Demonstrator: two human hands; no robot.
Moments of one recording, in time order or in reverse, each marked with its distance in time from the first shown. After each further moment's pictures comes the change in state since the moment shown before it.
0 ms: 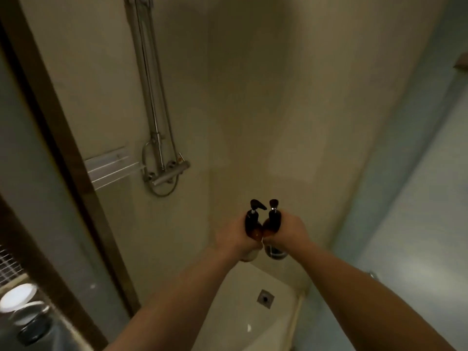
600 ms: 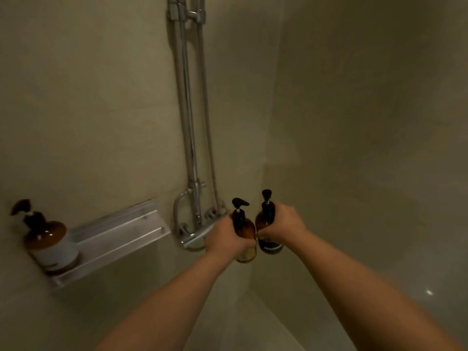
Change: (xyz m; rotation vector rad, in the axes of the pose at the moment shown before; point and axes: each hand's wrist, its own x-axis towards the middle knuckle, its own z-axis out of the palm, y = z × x) left_hand 0.314 -0.120 -0.152 -0.097 0.369 -0.354; right_hand 0.373 -0.205 -0.021 0.160 -0.207 -0.315
